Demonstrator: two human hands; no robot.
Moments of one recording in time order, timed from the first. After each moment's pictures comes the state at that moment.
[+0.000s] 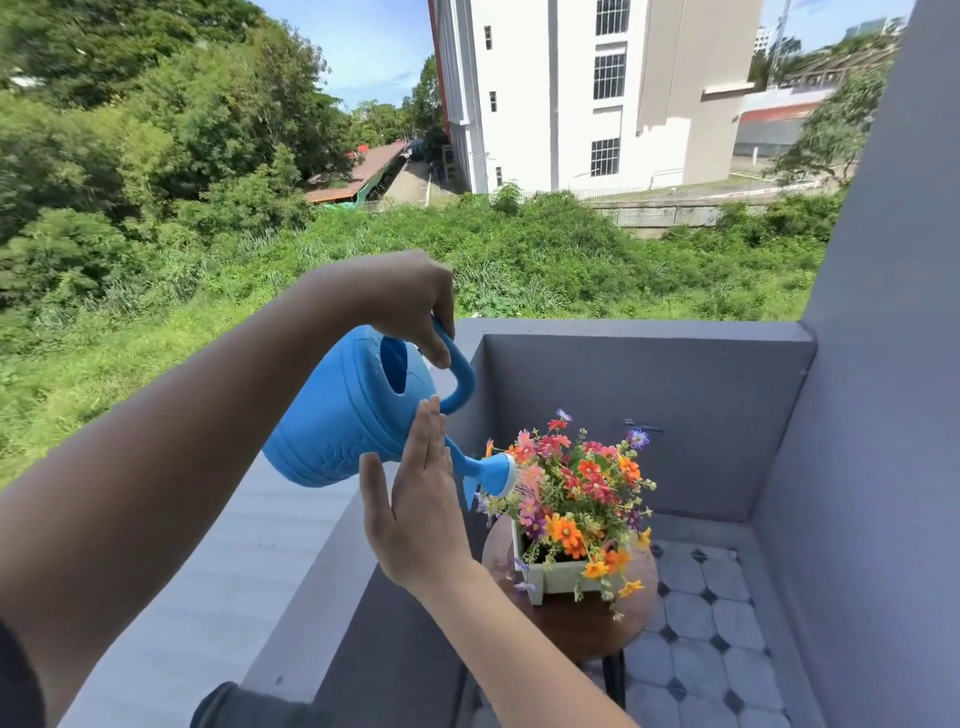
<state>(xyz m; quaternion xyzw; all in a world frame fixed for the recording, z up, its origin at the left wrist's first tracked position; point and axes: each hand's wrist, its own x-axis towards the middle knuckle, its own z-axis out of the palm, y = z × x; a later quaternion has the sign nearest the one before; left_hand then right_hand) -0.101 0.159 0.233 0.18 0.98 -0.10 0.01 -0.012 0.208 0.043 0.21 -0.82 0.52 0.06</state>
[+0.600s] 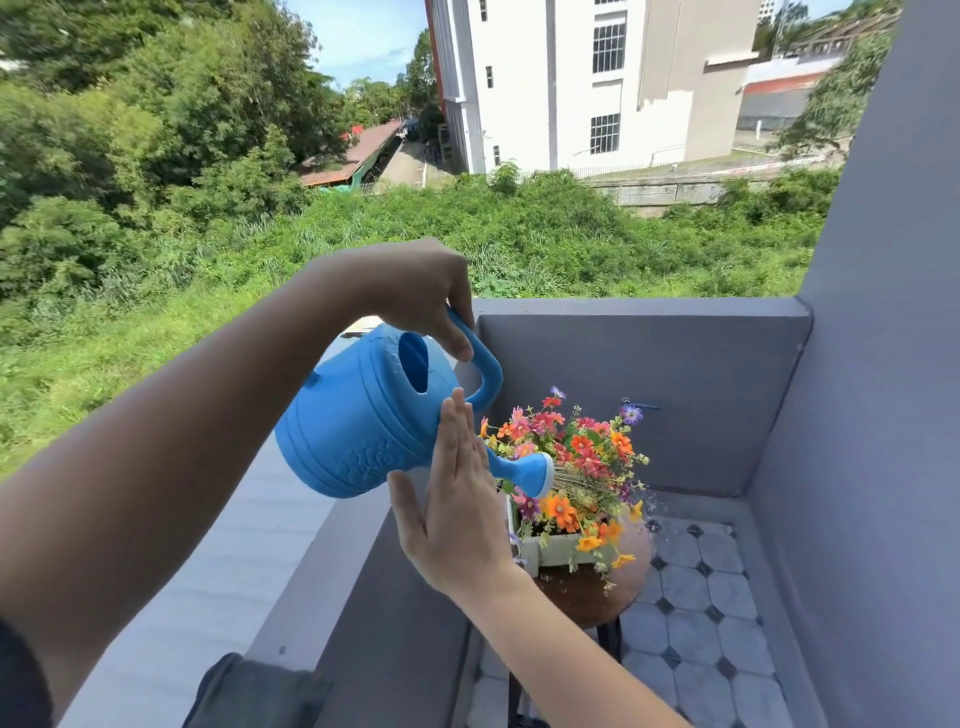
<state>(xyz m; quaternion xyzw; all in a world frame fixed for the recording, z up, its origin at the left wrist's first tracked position) -0.086 0.181 0.227 0.20 0.98 -0.07 0.04 -0.002 0.243 0.017 0.22 -0.86 0.44 0.17</state>
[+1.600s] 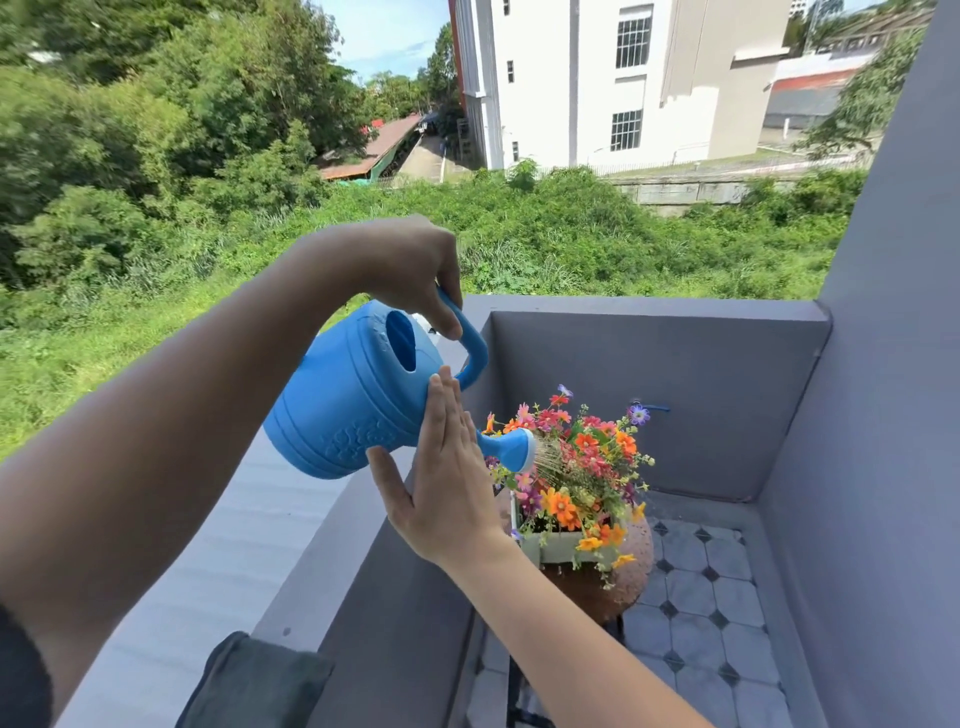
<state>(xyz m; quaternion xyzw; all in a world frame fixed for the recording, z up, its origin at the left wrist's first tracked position) -0.081 0.174 0.237 0.14 0.99 -0.08 0.02 -0.005 0.239 0.038 0.26 -0.84 0.44 0.15</state>
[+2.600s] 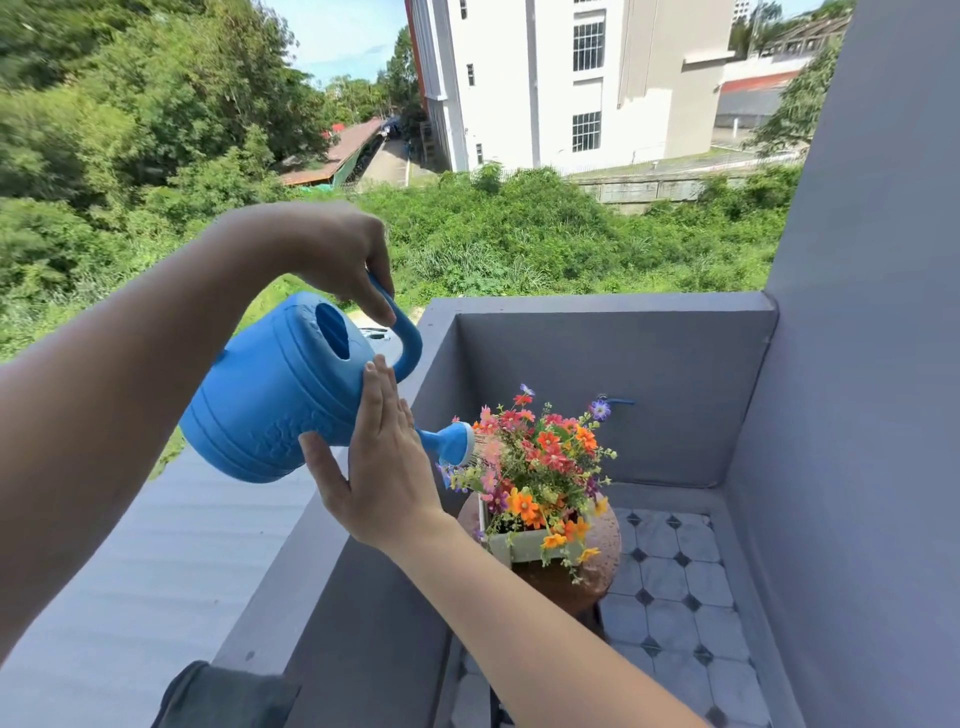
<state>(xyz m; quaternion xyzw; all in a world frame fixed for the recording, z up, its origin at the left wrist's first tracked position) -0.091 0.168 0.256 0.11 0.99 -0.11 0.05 -0.016 0.224 0.059 0.26 -0.83 0.49 0.12</state>
